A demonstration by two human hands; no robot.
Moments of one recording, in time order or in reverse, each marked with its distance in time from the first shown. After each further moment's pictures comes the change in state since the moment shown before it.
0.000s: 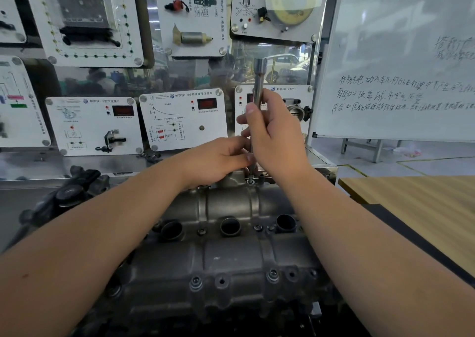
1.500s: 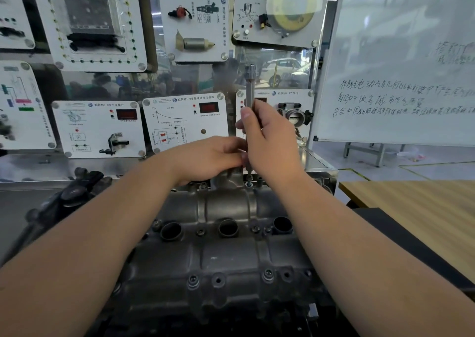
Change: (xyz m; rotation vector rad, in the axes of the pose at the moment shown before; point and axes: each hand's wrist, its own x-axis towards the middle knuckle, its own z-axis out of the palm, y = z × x) left_hand -0.010 0.020 -0.016 0.140 -0.049 -0.089; right_hand -0.002 -0.009 0.002 0.014 0.017 -0.012
